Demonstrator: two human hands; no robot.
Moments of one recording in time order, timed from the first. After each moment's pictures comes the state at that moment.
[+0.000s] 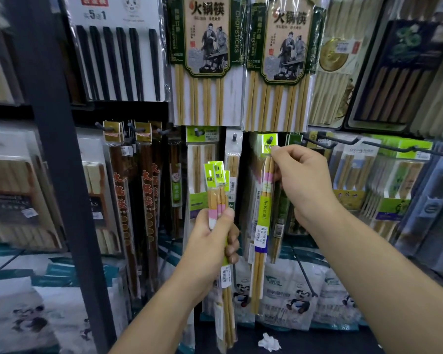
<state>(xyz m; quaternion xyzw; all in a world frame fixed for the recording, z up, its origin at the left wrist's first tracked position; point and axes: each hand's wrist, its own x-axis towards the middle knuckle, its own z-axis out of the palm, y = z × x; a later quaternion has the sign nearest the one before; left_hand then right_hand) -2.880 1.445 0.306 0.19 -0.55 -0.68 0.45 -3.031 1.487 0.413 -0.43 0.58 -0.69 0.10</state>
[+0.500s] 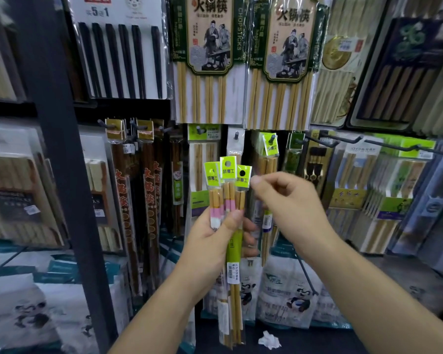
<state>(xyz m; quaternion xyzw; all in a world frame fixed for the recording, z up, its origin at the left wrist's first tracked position) -2.876 1.453 0.308 0.13 -0.56 -0.67 0.47 -3.008 1.514 0.378 -0.51 0.60 -0.61 0.11</state>
